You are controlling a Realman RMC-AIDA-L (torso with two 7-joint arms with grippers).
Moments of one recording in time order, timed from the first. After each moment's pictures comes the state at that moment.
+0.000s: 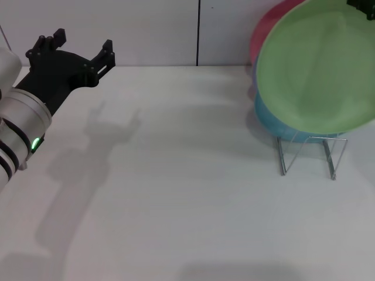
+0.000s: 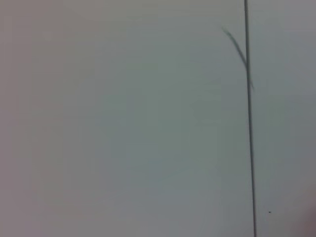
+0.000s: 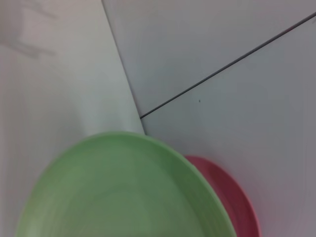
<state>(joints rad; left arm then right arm) -0.02 -2.06 -1.23 -1.50 2.59 0.06 0.36 0.82 2.08 -1.03 -1.88 -2.91 -1.76 1.94</state>
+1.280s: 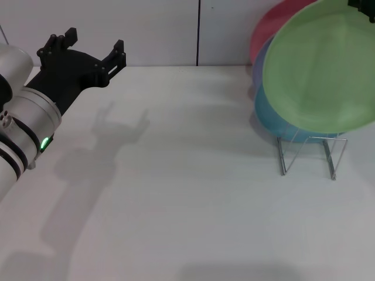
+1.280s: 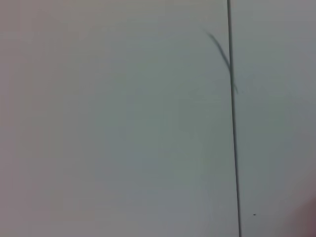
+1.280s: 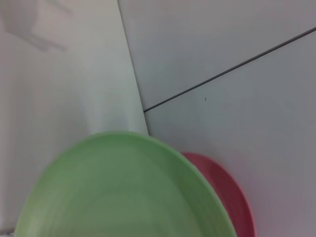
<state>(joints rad) -0.03 -2.06 -1.21 -1.50 2.59 0.06 0.36 0.81 2.08 -1.04 -1.88 -2.92 -1.75 1.86</state>
